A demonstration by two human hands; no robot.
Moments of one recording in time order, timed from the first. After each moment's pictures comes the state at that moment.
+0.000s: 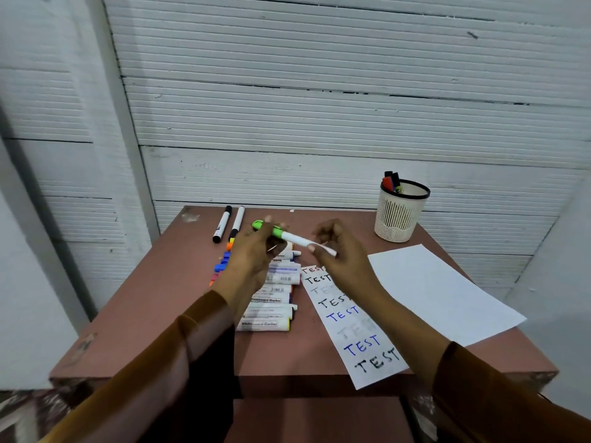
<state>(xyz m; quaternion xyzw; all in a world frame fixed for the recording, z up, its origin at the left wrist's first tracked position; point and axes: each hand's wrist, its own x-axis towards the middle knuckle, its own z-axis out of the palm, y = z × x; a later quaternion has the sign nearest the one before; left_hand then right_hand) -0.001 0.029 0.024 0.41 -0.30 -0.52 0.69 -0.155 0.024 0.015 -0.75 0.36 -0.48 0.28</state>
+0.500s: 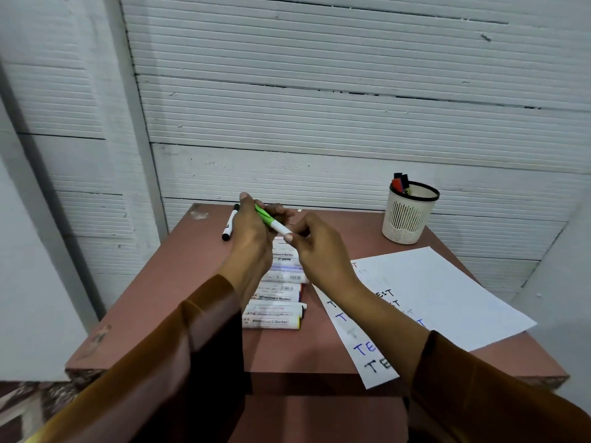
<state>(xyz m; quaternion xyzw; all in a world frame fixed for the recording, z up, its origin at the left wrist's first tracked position) 0.006 0.022 0.054 0.36 -0.21 -0.50 0.76 -0.102 0.044 0.039 -0.77 0.43 -0.42 0.22</state>
